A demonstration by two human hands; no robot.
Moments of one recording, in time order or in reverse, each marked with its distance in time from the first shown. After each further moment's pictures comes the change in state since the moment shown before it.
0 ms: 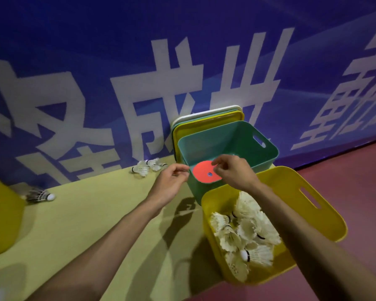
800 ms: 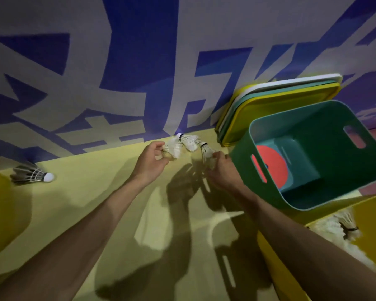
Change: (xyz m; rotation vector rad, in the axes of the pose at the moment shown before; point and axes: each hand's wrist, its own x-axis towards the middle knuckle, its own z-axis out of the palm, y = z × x) left_hand 0.168 -0.176 -0.169 0.108 0.114 -0.269; right_hand 0.162 -0.054 0.234 -0.119 -0.253 0.329
